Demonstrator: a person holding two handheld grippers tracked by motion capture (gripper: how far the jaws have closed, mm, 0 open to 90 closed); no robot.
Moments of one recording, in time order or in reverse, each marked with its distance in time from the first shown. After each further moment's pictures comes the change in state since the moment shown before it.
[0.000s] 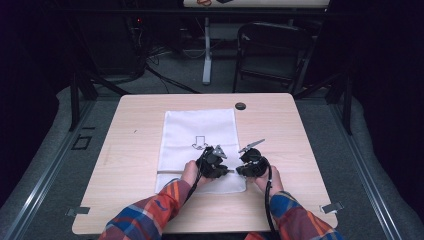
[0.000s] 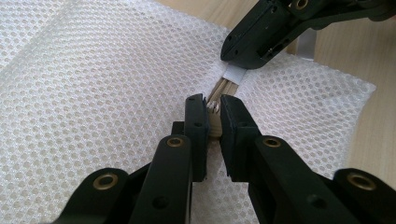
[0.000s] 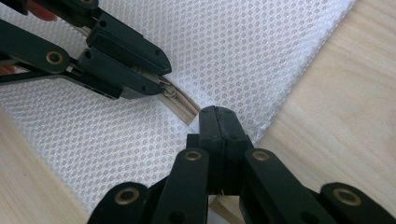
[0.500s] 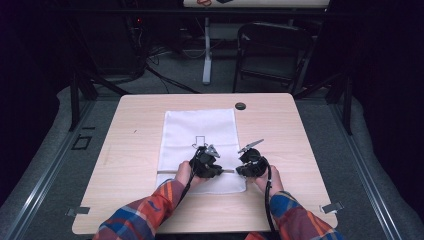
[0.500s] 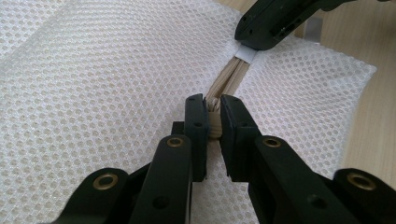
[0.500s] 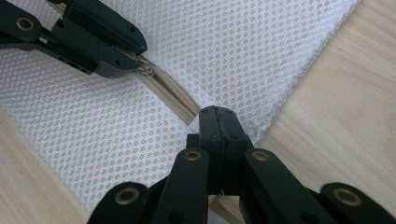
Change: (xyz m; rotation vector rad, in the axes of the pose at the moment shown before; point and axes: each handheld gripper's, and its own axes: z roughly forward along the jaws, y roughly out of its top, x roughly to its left) left arm 0.009 -0.013 -0.010 -0.008 -0.011 -0.039; right arm 0.002 0.001 0.000 0.005 -0.007 -0.014
